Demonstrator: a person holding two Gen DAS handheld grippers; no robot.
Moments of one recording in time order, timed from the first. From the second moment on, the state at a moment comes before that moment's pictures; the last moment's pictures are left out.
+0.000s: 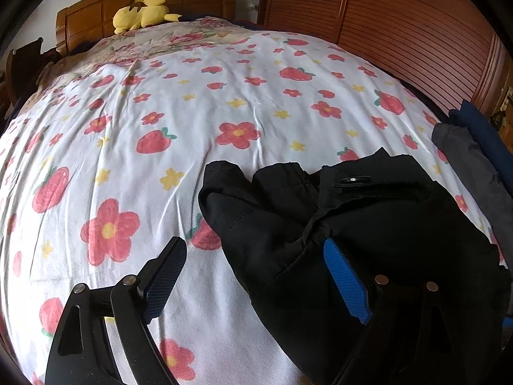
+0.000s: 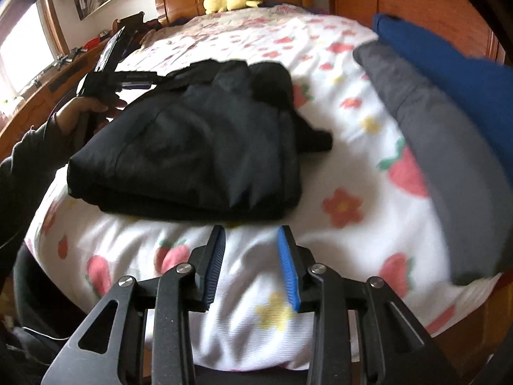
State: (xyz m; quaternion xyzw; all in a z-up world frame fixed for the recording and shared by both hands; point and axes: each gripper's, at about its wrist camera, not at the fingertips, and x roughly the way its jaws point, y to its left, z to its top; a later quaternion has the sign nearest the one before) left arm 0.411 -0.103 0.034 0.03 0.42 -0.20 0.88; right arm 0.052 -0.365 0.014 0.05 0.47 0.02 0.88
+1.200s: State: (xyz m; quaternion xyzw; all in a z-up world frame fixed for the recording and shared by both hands) left arm 0.387 -0.104 0.062 0.04 0.39 -0.22 0.89; right arm 0.083 -0.363 0.051 0.07 0.35 0.05 0.93
